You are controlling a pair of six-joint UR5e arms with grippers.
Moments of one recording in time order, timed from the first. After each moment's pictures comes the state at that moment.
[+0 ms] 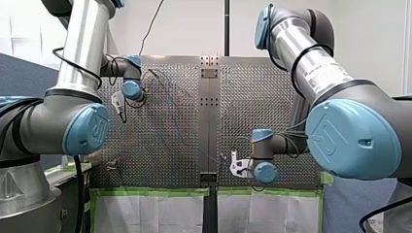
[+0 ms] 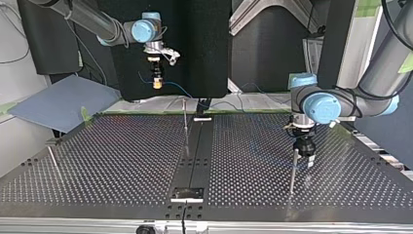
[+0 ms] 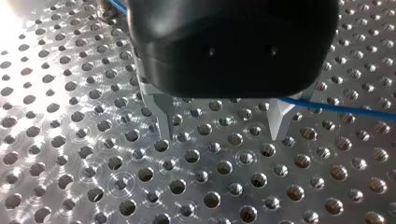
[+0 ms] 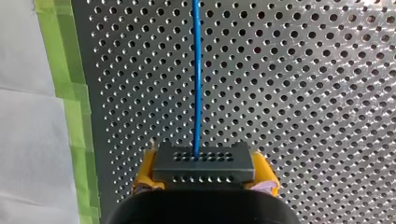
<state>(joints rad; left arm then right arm) 0.03 -1.87 -1.70 -2.71 -1.69 -1.95 2.08 -0.75 1.95 -1.07 1.69 1.57</state>
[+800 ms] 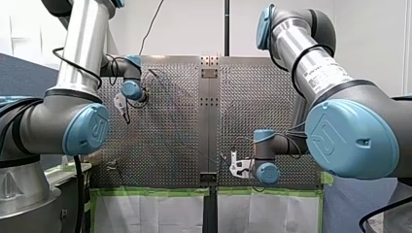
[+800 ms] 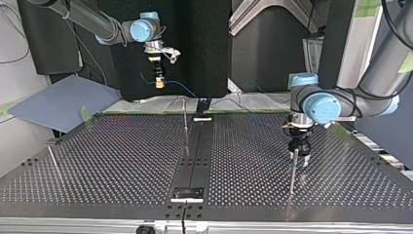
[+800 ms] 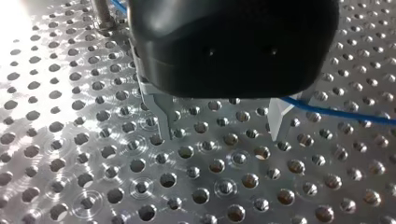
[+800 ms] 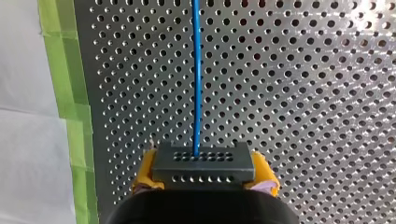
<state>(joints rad) 0.04 -1.87 -1.70 -2.72 -1.61 -2.04 2.07 -0.75 1.96 -1.08 1.62 1.57</state>
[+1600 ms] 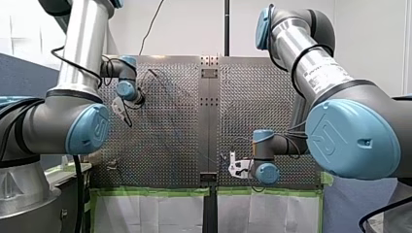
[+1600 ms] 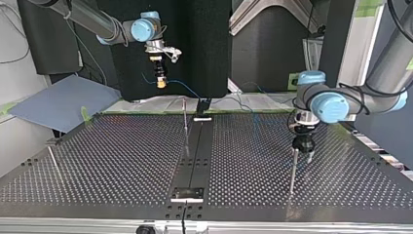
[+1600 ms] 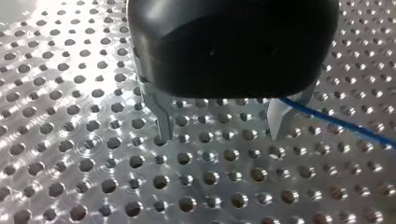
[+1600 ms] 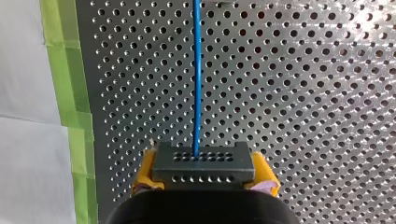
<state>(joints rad) 0.08 -1.86 -1.74 -2.75 -1.55 -2.26 2.07 -0.75 1.96 -1.08 1.61 1.57</state>
